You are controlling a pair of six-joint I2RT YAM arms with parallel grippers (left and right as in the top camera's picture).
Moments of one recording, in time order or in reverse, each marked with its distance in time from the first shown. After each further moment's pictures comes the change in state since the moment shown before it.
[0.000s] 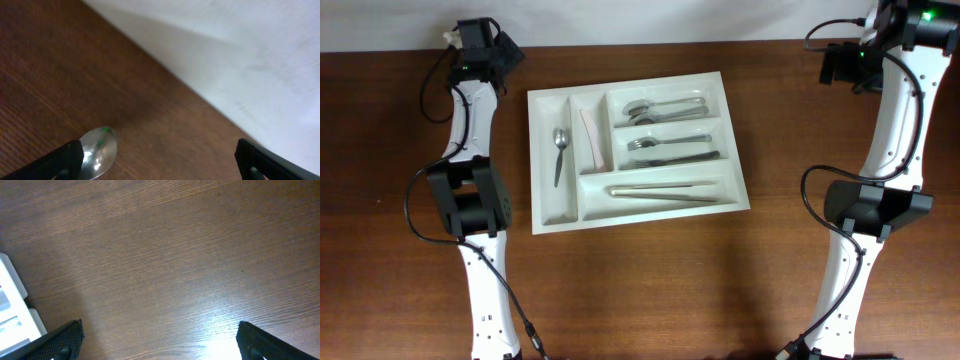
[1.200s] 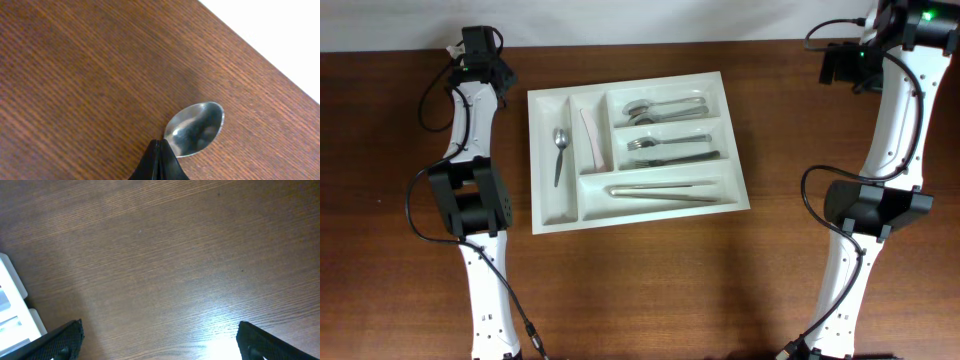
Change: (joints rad) left arm 0.002 0.025 0.024 -0.185 -0.064 0.018; right arm 0.000 0.000 0.000 0.000 0.000 0.000
